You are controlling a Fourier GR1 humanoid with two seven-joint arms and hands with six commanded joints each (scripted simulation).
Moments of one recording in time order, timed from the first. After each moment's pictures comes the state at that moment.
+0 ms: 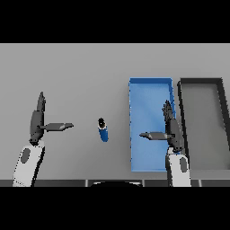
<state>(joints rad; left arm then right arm) -0.11 0.43 -0.16 -1.48 0.24 0.26 0.01 0.00 0.00 0.00 -1.57 0.00 0.00 0.00</state>
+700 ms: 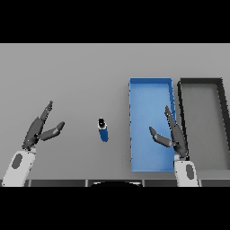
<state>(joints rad) -0.03 0.60 -0.24 -1.51 0.22 -0.01 -0.15 0.10 -0.13 0.08 -1.67 0.11 0.08 -0.08</state>
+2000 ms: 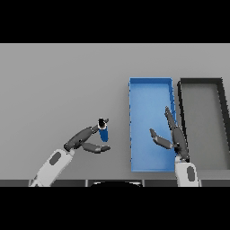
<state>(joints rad) -0.18 0.35 -0.56 -1.46 0.11 -0.22 -0.01 0.12 -0.14 0.08 -1.71 0.10 0.10 -0.10</state>
